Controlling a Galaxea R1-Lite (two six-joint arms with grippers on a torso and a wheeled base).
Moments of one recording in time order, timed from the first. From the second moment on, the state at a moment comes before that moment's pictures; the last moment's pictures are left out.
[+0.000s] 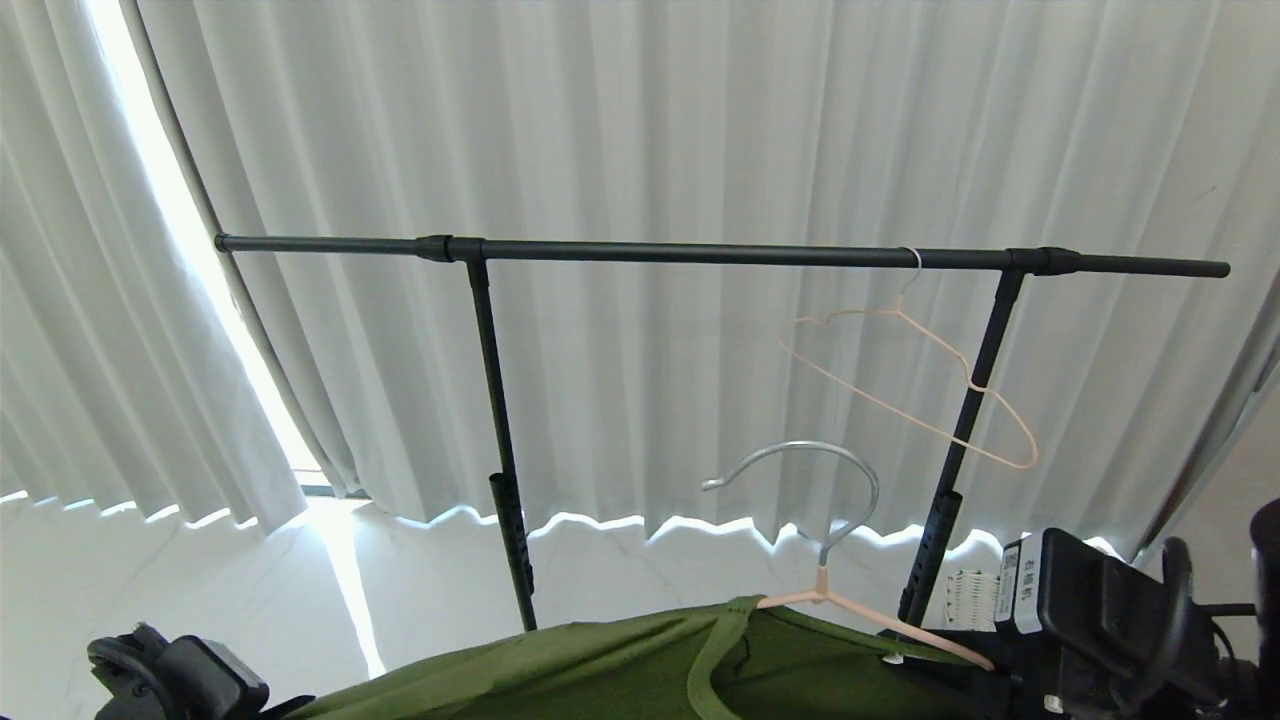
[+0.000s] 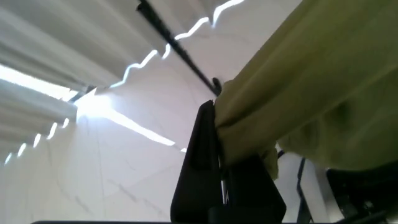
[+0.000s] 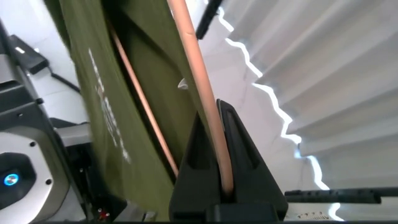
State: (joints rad) left arm -0.67 0.96 -0.19 -0.13 0.39 0.20; right arm 0.99 1.28 -0.51 -0.31 -0.03 -0.23
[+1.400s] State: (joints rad) left arm -0.61 0.84 -0.28 -0.13 0.38 0.32; right arm 0.73 1.36 -0.60 -0.30 -0.18 -0.21
